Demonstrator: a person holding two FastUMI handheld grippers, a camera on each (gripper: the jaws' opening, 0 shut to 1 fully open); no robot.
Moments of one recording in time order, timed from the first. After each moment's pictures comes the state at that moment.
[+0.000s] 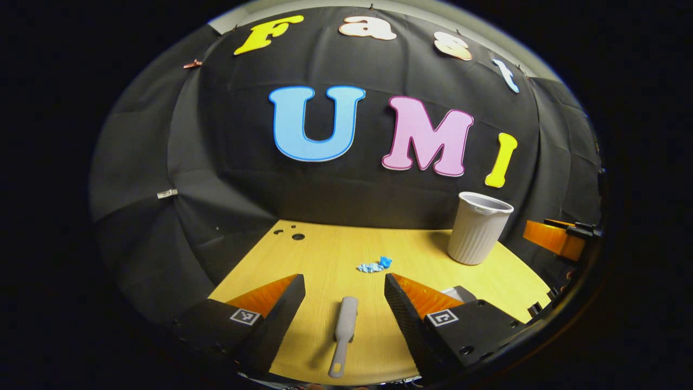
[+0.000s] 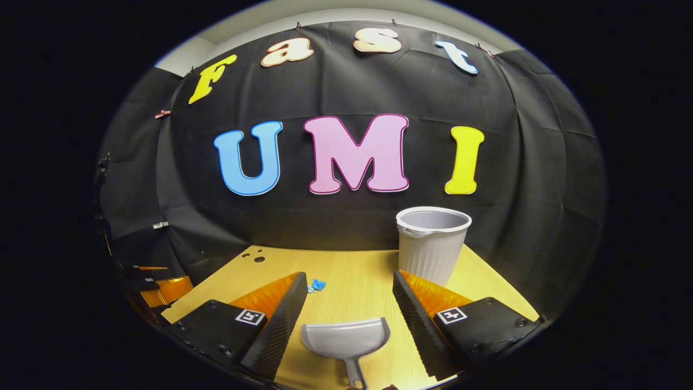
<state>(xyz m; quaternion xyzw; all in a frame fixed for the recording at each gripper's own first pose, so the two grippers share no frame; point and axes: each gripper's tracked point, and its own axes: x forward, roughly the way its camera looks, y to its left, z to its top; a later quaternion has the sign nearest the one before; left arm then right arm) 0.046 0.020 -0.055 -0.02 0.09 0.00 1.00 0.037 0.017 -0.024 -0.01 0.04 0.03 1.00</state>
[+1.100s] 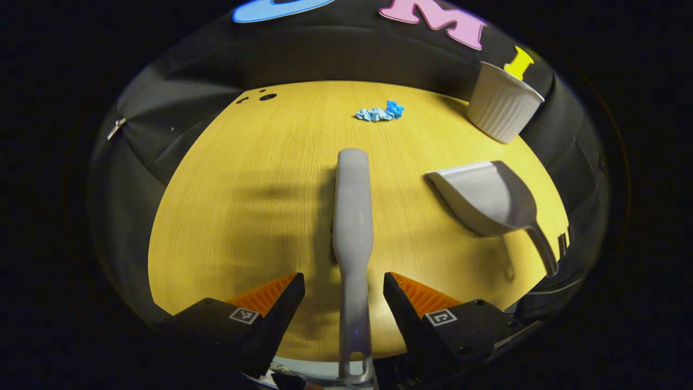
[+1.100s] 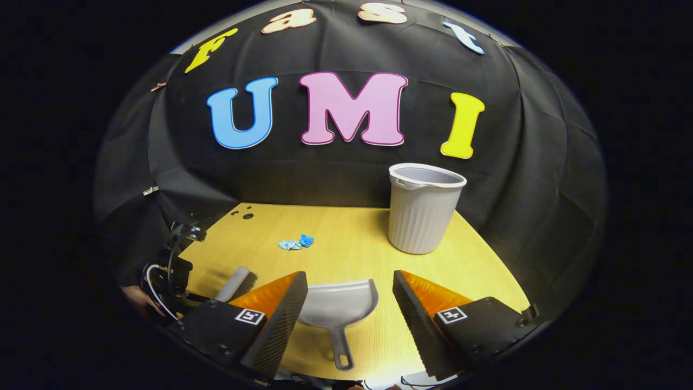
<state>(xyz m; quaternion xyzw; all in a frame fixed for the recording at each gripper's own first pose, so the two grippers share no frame) 0.078 0.031 -0.293 0.04 0.43 -0.04 0.90 0.019 -0.016 -0.092 -0.04 0.16 0.01 0.99</state>
